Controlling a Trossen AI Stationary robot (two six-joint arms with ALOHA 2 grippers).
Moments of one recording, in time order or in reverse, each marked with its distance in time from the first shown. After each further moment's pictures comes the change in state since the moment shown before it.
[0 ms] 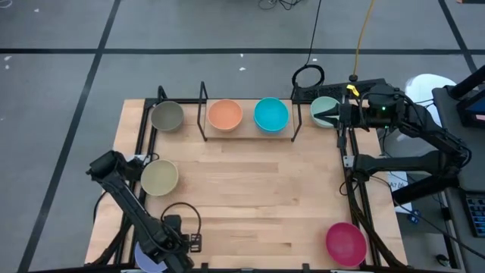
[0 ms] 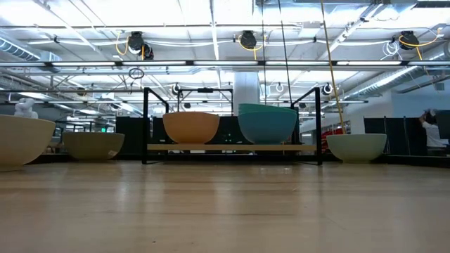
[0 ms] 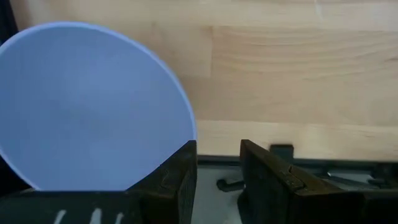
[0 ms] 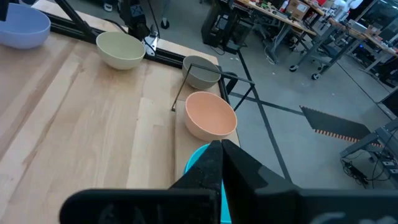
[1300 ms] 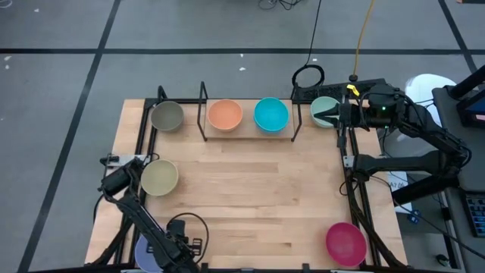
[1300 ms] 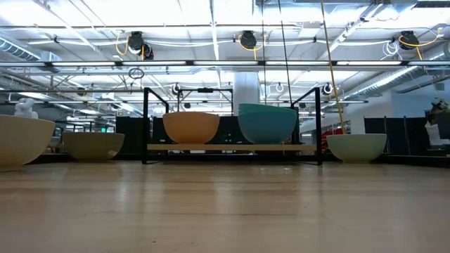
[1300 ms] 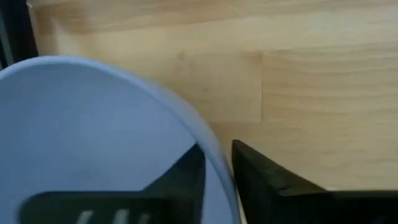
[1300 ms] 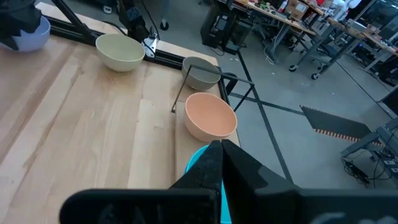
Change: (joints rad) left arm -0.025 0.202 0.000 -0.062 0.044 0.089; right arm 0.000 0.000 0.000 0.005 0.000 0.010
